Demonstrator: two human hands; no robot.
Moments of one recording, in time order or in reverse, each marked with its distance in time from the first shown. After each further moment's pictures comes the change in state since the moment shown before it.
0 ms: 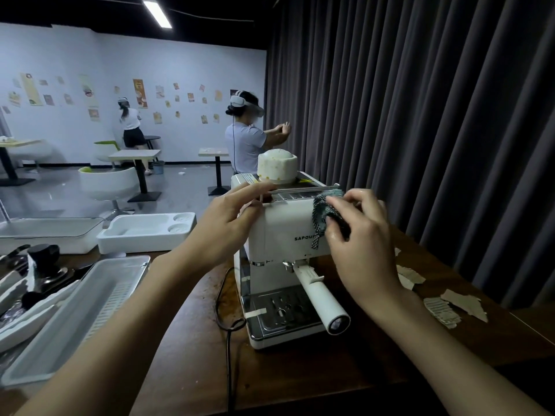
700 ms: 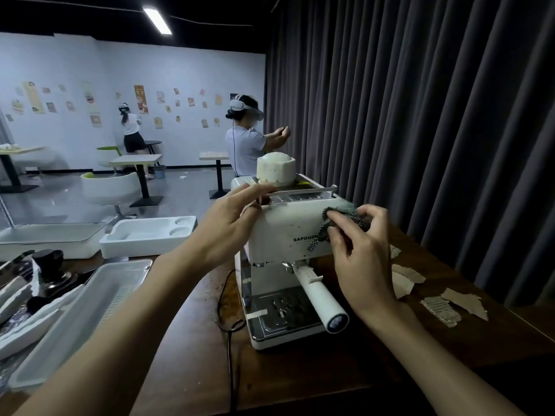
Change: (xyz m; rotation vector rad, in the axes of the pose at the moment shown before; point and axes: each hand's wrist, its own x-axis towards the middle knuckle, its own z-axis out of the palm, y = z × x) left_hand 0.002 0.007 -0.003 0.083 -0.036 -0.003; right_hand -0.020 0.018 0.010 0.033 0.074 0.033
